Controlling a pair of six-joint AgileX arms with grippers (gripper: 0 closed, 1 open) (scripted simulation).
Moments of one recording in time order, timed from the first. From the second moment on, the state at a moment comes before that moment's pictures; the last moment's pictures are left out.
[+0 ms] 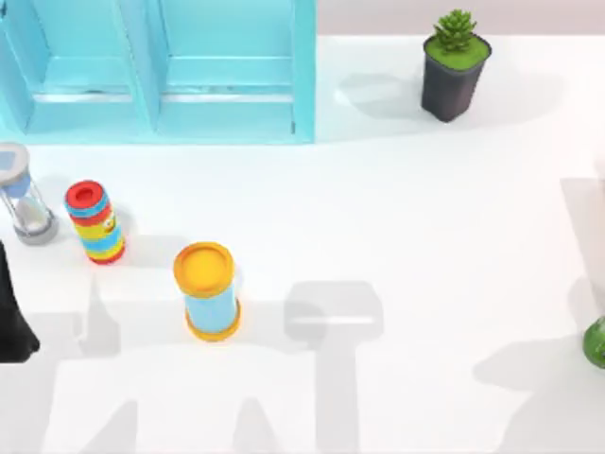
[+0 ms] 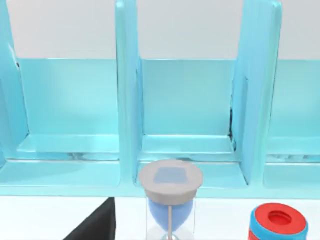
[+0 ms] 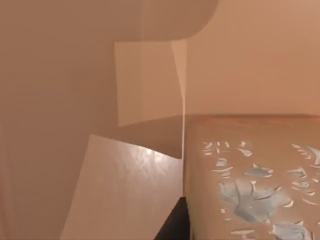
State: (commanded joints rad) left arm 0.00 0.00 0.00 0.00 0.00 0.00; right arm -0.51 1.78 1.06 -0.85 0.00 -0.50
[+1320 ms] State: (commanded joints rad) left arm 0.00 0.00 0.00 0.00 0.00 0.00; right arm -0.05 1.51 1.39 -1.44 0.02 -0.01
